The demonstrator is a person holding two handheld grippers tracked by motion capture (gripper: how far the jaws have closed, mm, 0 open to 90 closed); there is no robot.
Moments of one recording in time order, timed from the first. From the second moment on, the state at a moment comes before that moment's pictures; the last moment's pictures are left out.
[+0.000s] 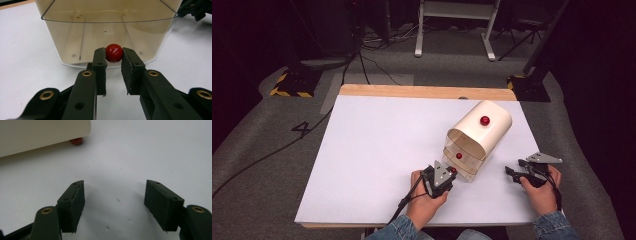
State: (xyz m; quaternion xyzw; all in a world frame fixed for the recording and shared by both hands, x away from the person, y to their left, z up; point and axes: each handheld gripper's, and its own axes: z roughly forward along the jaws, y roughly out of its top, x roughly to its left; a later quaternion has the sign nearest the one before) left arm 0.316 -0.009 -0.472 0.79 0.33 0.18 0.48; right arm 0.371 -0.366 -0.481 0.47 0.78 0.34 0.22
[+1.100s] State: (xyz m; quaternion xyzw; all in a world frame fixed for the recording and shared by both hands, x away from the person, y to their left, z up) left arm 0.246 0.058 -0.474 0.81 0.34 0.16 0.45; right arm 0.371 -0.366 -0.481 0.47 0.78 0.34 0.22
